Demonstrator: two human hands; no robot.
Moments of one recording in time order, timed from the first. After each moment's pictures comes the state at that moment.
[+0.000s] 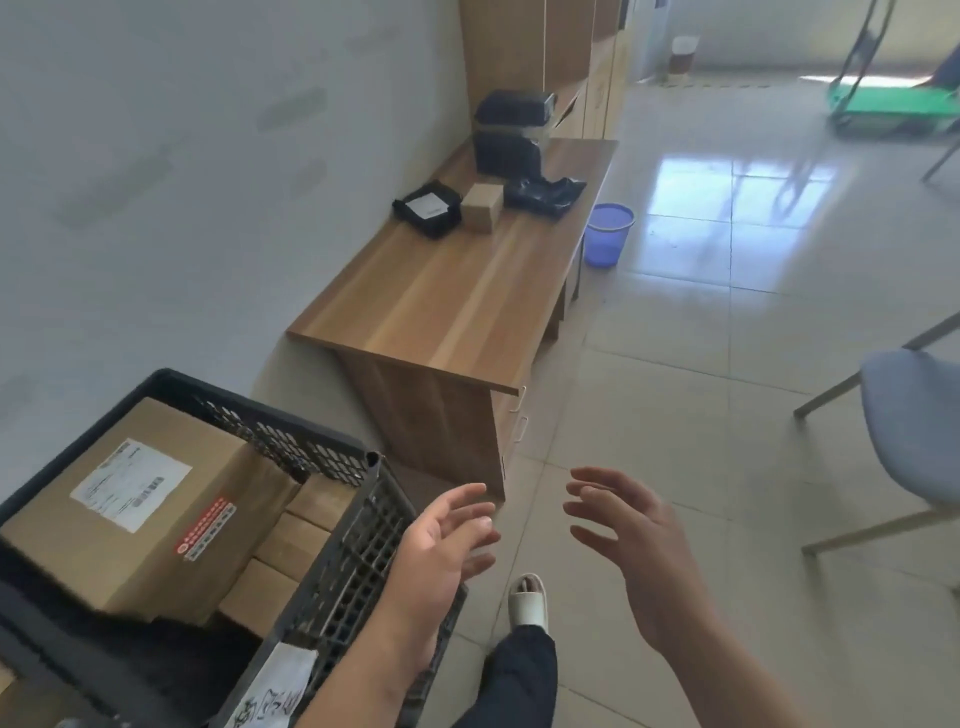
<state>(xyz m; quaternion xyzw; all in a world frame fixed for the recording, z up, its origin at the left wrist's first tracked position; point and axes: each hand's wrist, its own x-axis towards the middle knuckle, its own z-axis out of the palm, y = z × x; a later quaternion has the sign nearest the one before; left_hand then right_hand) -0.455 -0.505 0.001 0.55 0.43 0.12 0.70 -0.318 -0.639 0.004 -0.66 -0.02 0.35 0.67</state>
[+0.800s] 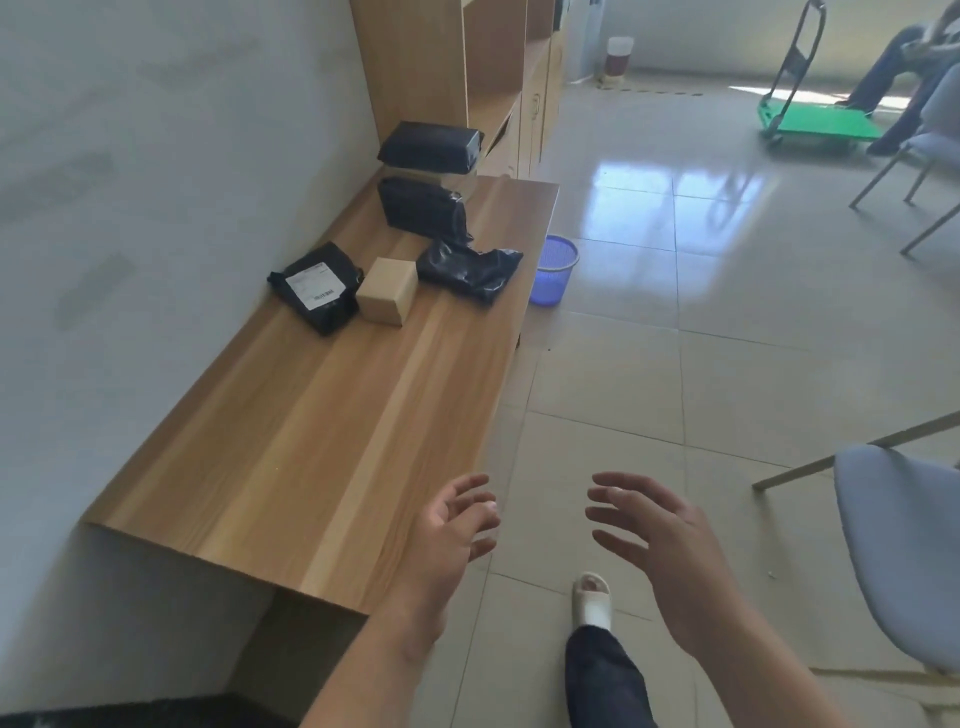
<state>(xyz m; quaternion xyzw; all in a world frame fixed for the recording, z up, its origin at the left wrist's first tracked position) -0.051 -0.302 -0.014 0.55 0.41 0.06 0.72 0.064 -0.474 0.014 -0.69 0.04 0.31 0.66</state>
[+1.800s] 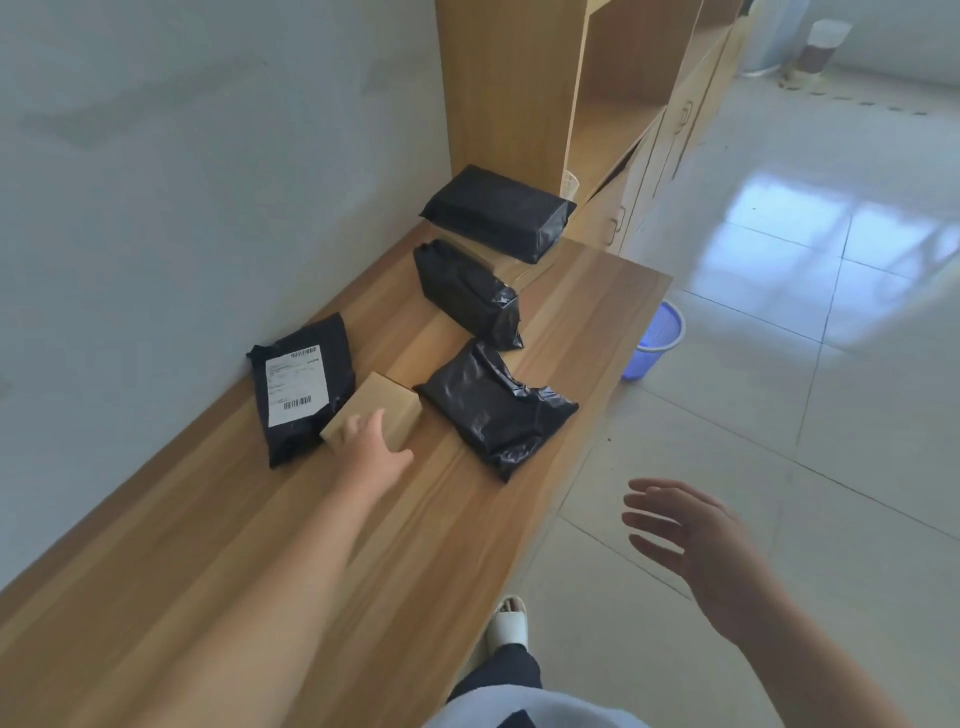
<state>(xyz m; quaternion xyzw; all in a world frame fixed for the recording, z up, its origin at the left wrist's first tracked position) 0.308 0.055 -0.105 0.75 0.60 -0.03 0.28 0.518 -0.232 -0.013 -0.69 0.02 0.45 0.57</state>
